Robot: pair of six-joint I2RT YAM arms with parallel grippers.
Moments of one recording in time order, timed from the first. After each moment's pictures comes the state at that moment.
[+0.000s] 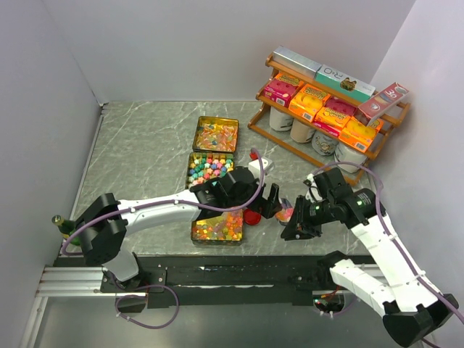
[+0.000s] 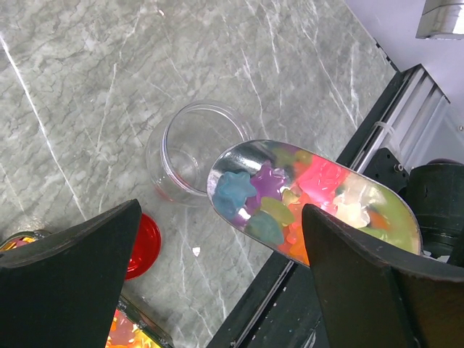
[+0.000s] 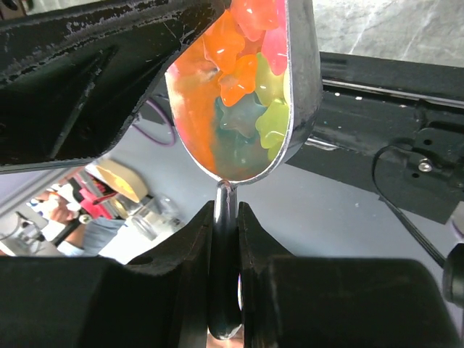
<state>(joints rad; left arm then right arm) -1.08 1.59 1.11 0.02 0.02 -0.46 0.41 0.84 0.96 -1.28 -0.51 0.72</state>
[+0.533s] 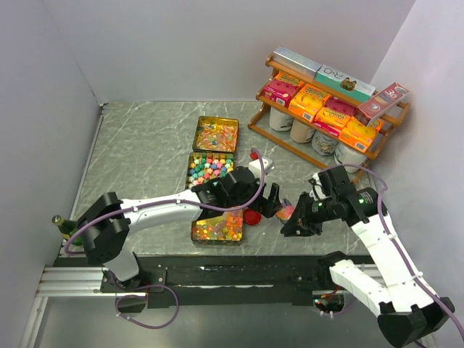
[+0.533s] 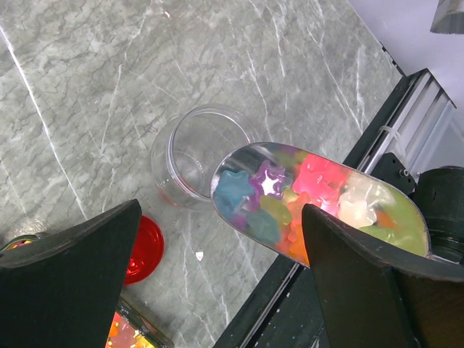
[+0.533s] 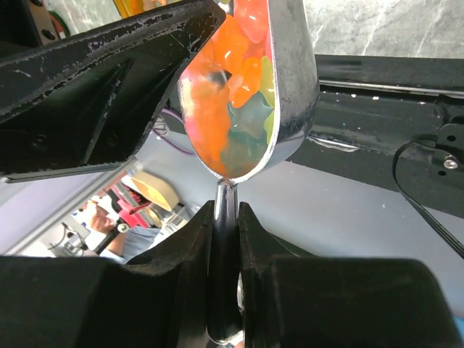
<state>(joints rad) -1.08 1.60 1.11 0.03 0.01 -0.47 0.32 0.85 0.96 -1.27 -0.55 0.77</state>
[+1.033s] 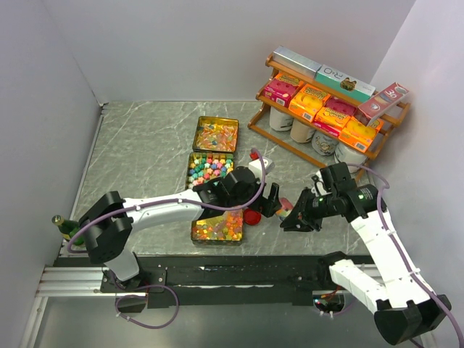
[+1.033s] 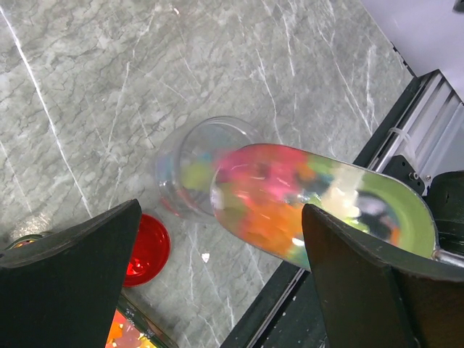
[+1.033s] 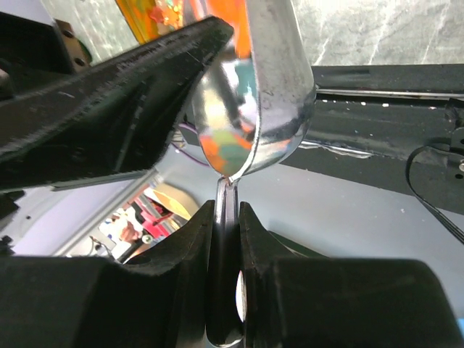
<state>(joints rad) -1.08 1.62 1.11 0.03 0.00 -0.47 0.28 0.87 0.97 -1.25 -0.56 0.82</state>
